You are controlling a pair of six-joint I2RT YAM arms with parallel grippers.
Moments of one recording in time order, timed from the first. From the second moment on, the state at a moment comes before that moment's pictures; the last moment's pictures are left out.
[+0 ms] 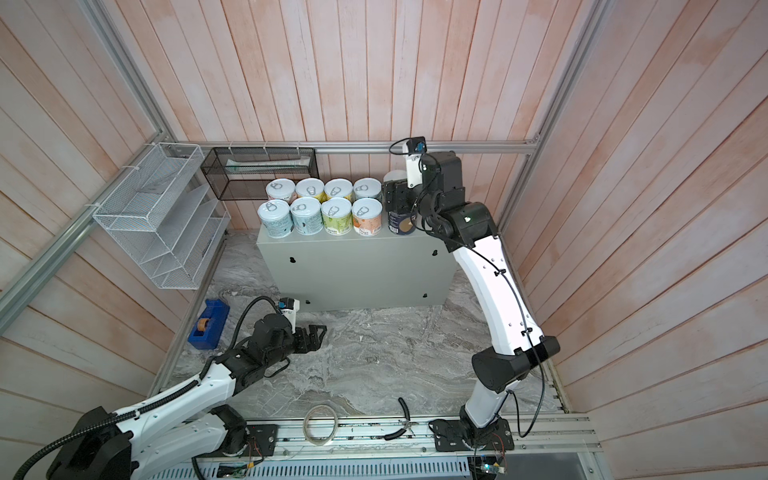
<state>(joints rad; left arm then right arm) -0.60 1.03 0.43 -0.04 -0.02 -0.56 0.48 1.72 2.25 -0.81 0.05 0.10</state>
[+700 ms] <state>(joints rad) -0.59 1.04 0.43 -0.03 -0.01 -0.54 0.38 1.34 1.95 -0.63 0.11 0.12</state>
